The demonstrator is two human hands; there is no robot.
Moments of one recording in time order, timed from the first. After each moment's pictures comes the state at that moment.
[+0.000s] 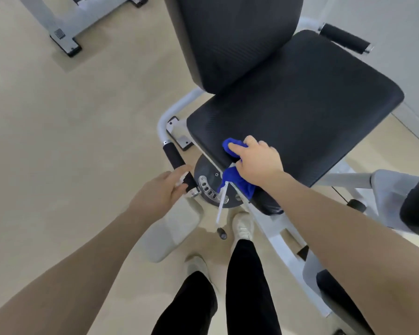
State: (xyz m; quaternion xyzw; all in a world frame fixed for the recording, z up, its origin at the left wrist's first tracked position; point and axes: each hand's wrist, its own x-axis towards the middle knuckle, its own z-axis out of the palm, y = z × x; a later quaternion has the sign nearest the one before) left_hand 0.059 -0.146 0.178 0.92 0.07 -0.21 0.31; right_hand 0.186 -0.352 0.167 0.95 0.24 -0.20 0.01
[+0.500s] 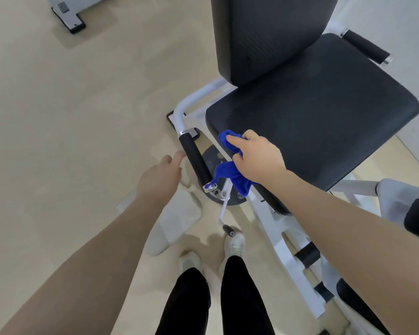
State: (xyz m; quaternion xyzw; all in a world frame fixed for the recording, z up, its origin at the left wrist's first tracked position) left_hand 0.056 -0.119 0.144 0.95 0.16 -0.20 0.16; right_hand 0.167 -0.301 0.186 0.94 0.26 -0.22 -0.04
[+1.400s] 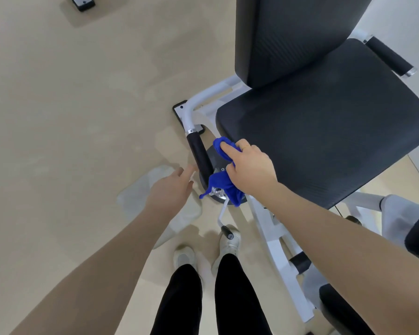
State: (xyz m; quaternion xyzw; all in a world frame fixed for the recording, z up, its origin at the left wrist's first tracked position) left_hand 0.044 -0.130 0.134 0.93 0.15 -0.24 0.24; right_hand 0.159 -0.278 0.170 0.92 0.31 -0.24 0.03
